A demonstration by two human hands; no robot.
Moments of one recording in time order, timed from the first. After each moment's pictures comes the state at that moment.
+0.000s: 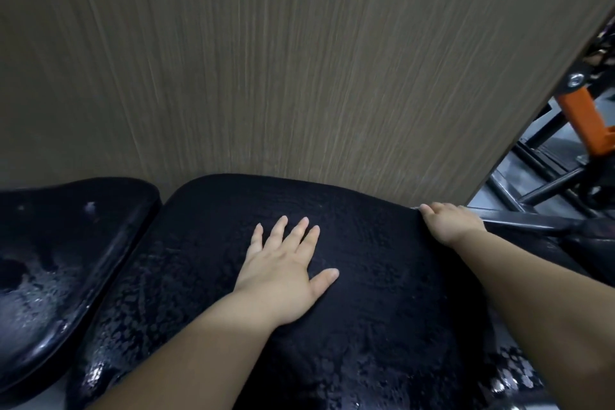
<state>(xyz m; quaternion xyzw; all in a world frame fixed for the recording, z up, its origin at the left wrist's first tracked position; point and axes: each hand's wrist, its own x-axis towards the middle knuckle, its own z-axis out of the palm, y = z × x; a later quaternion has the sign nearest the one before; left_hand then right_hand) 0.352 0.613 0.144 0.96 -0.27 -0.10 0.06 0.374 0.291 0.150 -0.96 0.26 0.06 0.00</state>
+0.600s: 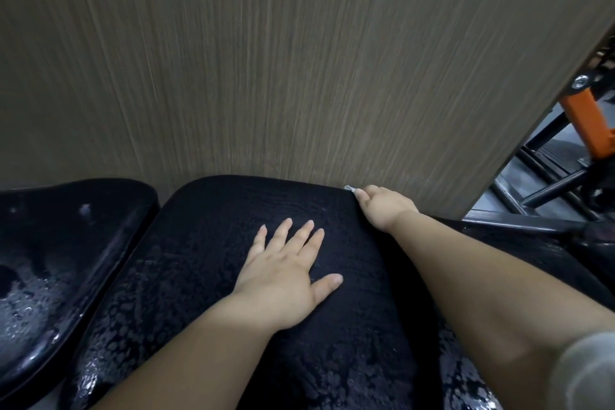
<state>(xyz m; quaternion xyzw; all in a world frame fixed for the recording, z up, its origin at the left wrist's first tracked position) 0.358 0.616 0.146 0.95 -0.29 -0.11 0.05 0.435 0.381 0.147 -0.98 0.17 0.05 0.08</state>
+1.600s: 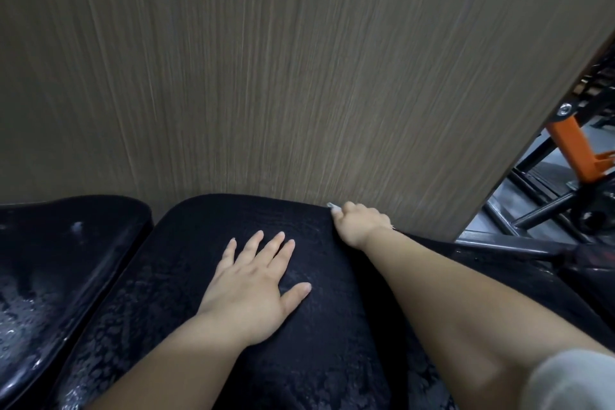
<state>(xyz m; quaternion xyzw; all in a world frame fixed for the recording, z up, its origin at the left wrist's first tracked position) 0.371 0.637 0.142 0.96 -0.25 -0.04 0.08 0.445 0.417 0.155 -0.98 0.17 0.06 0.04</state>
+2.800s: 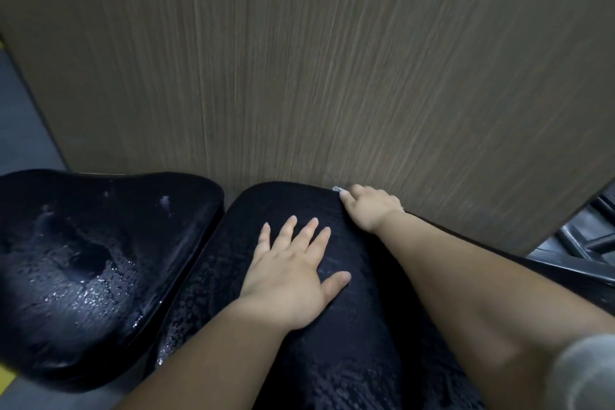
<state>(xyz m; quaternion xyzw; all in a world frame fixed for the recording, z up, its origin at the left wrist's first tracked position) 0.376 0.676 0.144 0.97 -0.20 -0.07 0.09 0.487 0.493 0.152 -0.99 0.07 0.06 0.05</state>
